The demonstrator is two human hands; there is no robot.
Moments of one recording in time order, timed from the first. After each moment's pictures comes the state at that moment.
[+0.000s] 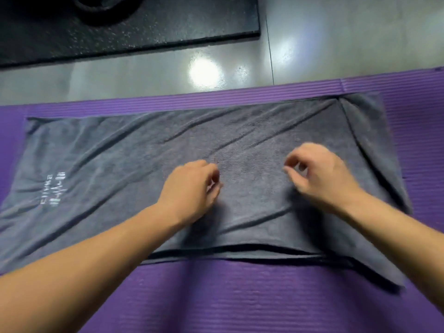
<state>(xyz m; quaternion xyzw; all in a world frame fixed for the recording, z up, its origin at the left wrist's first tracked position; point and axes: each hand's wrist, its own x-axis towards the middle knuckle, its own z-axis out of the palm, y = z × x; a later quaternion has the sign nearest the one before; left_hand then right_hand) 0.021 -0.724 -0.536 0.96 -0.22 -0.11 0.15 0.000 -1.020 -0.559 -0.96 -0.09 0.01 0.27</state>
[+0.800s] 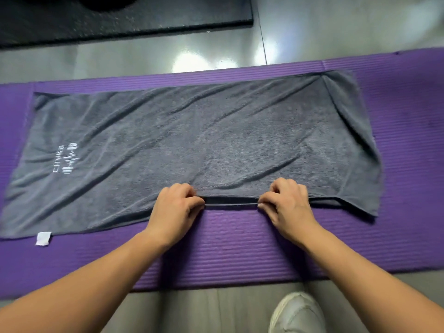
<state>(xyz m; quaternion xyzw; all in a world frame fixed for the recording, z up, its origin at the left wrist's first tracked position) -0.105 -0.631 -0.577 0.95 -0.27 -0.07 0.15 -0.161 -0.931 -0.594 -0.98 -0.05 0.00 0.21</state>
